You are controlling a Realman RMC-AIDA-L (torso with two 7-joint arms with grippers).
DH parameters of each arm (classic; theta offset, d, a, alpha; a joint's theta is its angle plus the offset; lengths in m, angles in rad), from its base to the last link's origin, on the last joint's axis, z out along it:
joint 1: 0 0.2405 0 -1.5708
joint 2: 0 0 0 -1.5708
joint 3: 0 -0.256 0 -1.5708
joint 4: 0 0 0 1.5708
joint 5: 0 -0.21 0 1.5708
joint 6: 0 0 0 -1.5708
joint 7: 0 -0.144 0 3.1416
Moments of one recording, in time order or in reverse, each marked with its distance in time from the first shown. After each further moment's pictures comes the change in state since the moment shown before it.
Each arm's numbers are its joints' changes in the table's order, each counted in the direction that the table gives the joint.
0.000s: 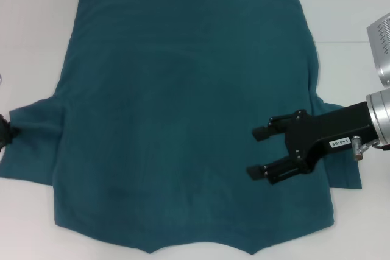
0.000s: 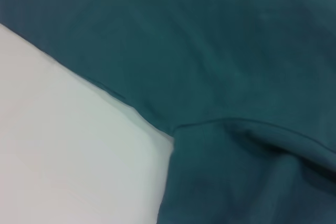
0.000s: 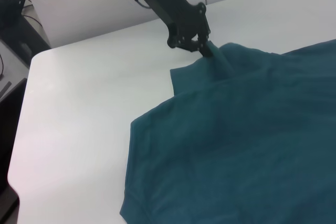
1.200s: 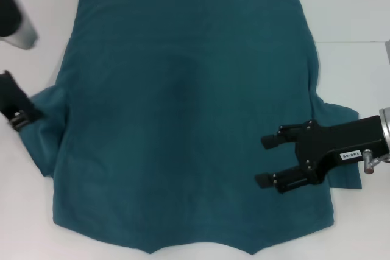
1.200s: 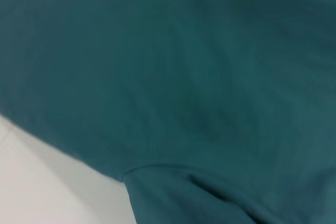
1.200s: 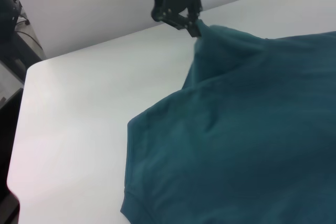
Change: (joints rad) left arm -0.058 0.029 -0.312 -0.292 -0.017 0.363 0.299; right arm -0.065 0.005 -0.022 -0.004 -0.029 -0.002 0.044
